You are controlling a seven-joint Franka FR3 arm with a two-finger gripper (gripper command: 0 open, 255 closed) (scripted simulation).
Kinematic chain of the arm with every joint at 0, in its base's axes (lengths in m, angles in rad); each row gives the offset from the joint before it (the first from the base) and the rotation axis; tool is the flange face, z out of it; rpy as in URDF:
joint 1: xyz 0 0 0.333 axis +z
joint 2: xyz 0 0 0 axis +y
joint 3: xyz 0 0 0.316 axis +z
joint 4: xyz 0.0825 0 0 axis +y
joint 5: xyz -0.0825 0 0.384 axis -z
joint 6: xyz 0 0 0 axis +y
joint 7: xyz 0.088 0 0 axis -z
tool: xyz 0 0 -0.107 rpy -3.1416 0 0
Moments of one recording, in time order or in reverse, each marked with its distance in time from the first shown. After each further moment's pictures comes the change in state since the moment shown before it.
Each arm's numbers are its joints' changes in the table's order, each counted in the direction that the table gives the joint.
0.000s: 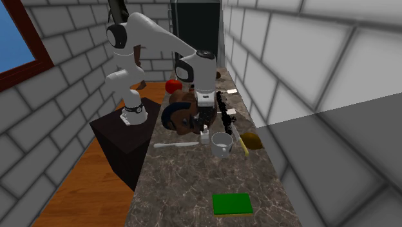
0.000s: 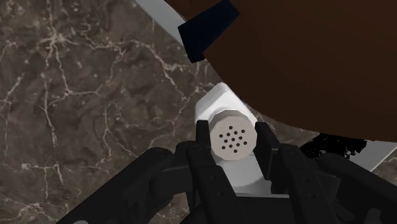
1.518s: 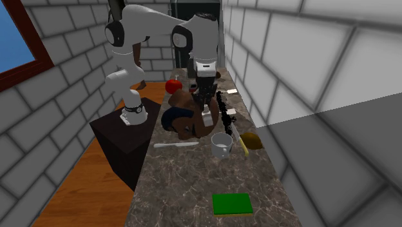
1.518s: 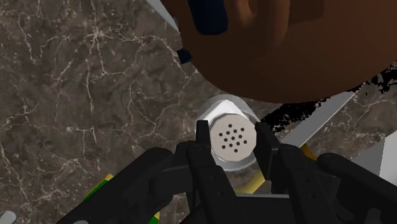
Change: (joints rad) arm 0.001 -0.040 0.001 -0.246 -0.001 0.286 0.001
